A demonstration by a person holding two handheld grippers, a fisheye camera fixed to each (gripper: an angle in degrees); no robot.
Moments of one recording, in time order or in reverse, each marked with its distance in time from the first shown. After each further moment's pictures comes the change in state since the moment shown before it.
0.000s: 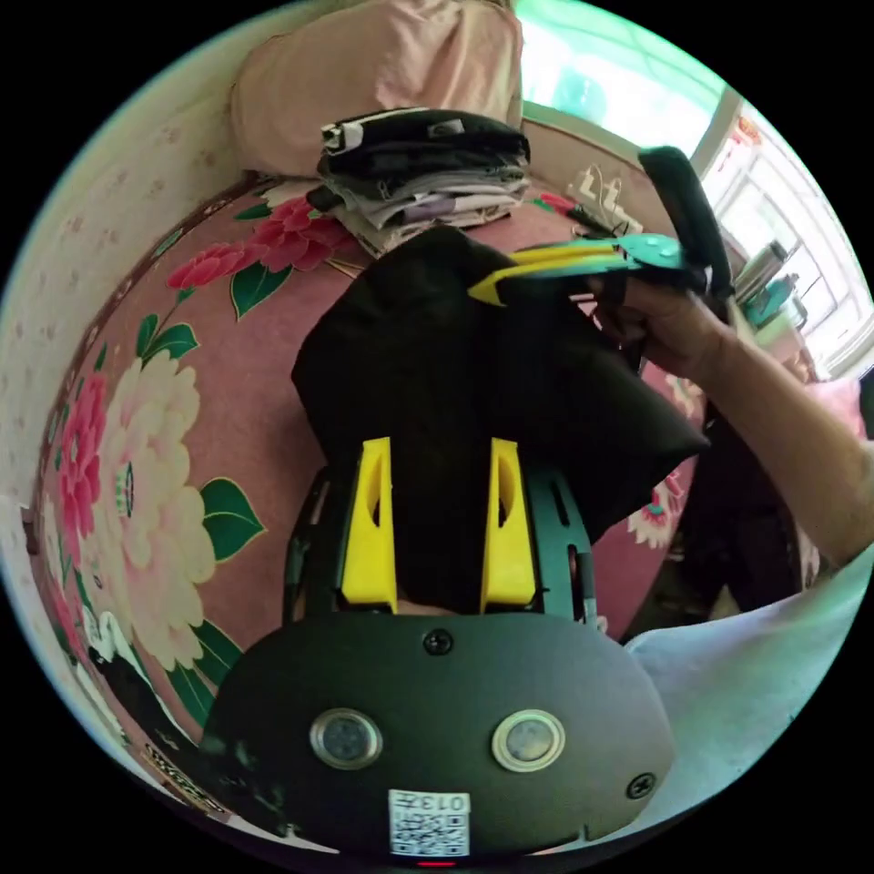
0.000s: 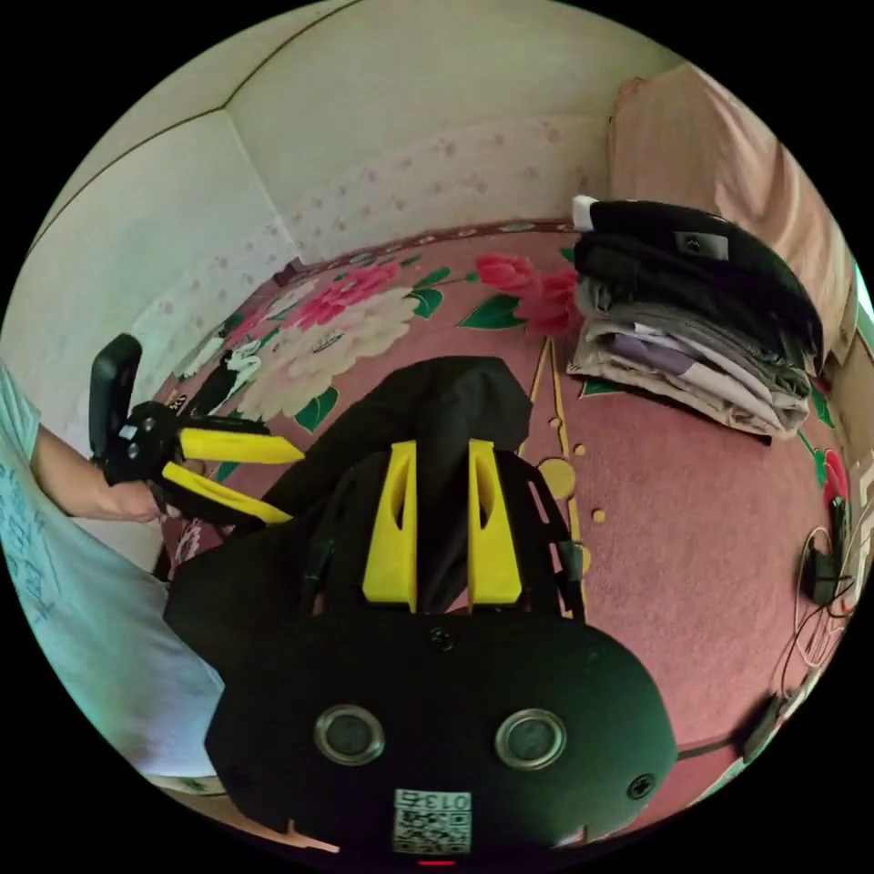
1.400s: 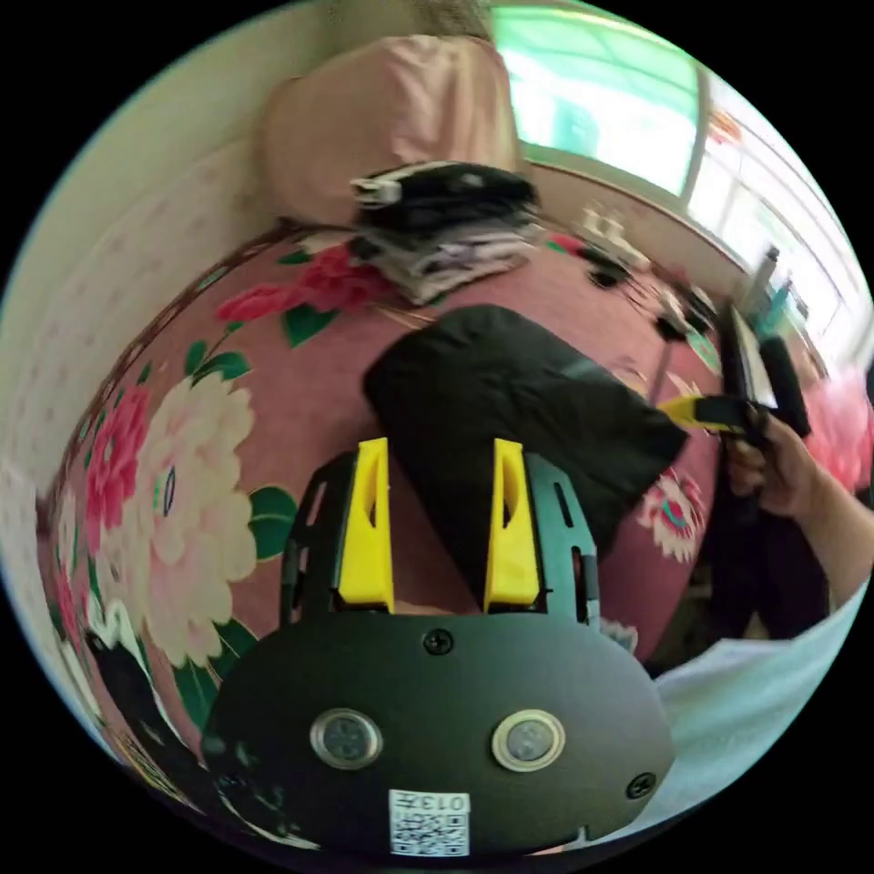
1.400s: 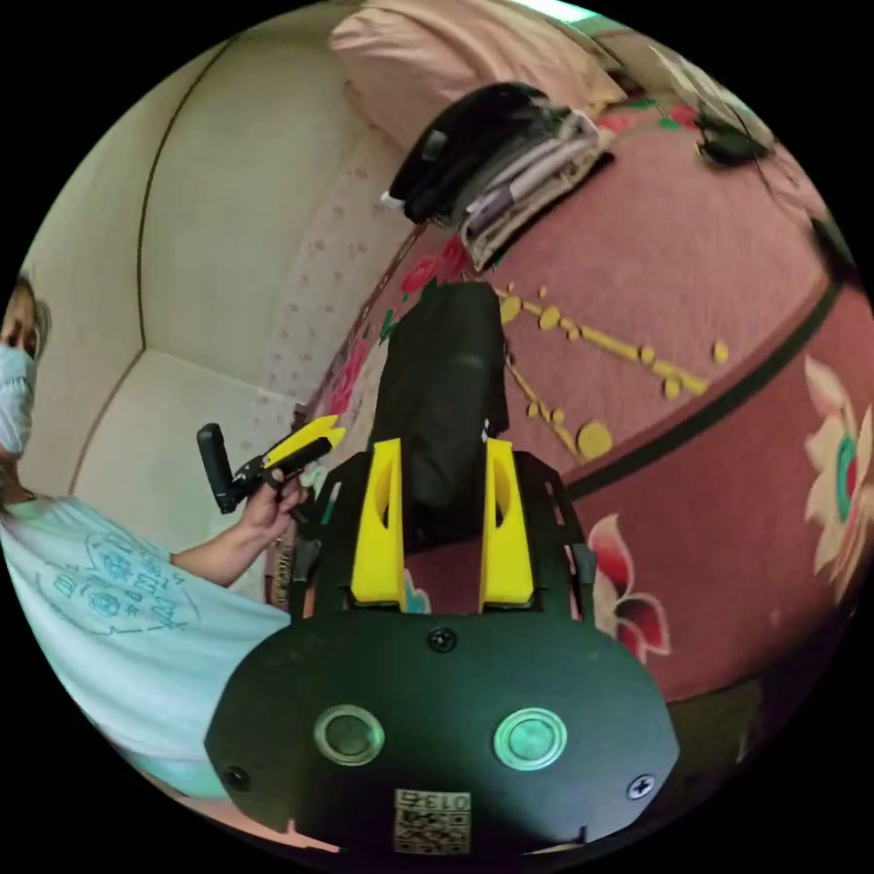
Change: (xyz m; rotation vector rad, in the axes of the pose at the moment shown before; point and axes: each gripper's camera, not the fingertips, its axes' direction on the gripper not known) left arm -0.077 -0.052 -0.040 0.173 -0.099 -0.001; right arm 0.124 0.365 -0.057 0.178 -0.319 0.715
